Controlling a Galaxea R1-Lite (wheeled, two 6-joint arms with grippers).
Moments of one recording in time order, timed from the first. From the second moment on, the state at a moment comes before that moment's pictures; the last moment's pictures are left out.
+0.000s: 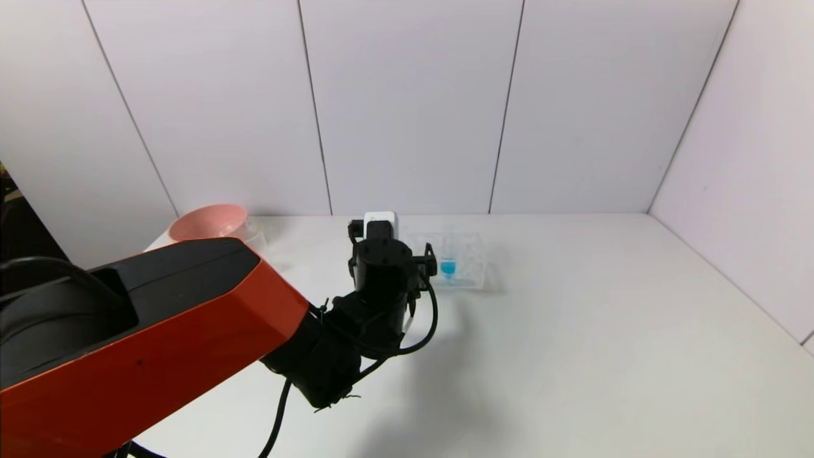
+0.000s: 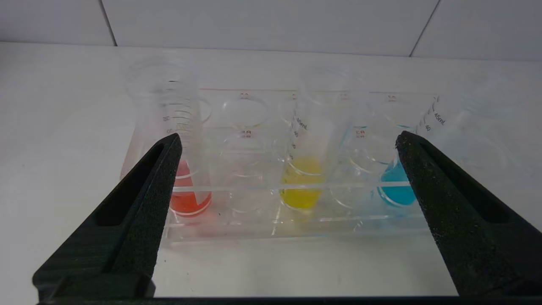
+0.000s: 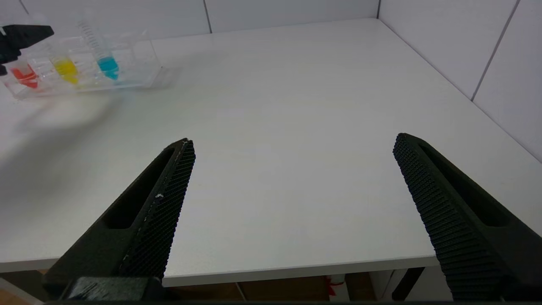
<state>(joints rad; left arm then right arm) -0.74 2.24 -1.07 -1.10 0.61 -0.20 0.00 0.00 0.00 0.00 -0.04 0.09</state>
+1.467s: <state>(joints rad) -0.69 2.38 -1.31 -1.04 0.59 -0.14 0.00 0.00 0.00 0.00 -0.04 0.09</state>
